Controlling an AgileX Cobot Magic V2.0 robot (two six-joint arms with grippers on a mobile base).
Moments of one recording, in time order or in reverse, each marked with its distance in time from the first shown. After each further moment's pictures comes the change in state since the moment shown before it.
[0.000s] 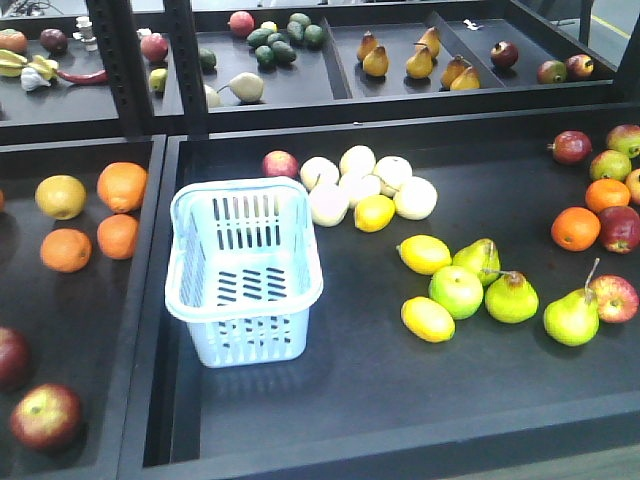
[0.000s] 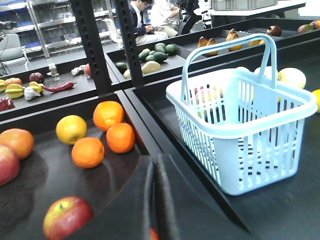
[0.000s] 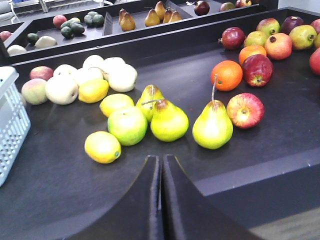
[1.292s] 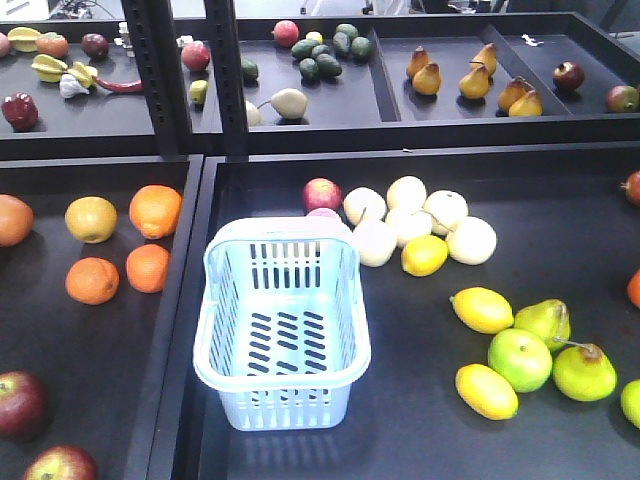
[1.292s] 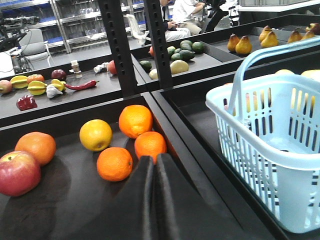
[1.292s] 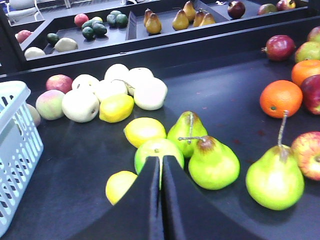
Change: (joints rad) left arm 0.000 0.000 0.000 0.000 0.000 0.000; right arm 0.000 0.000 0.000 0.000 0.000 0.000
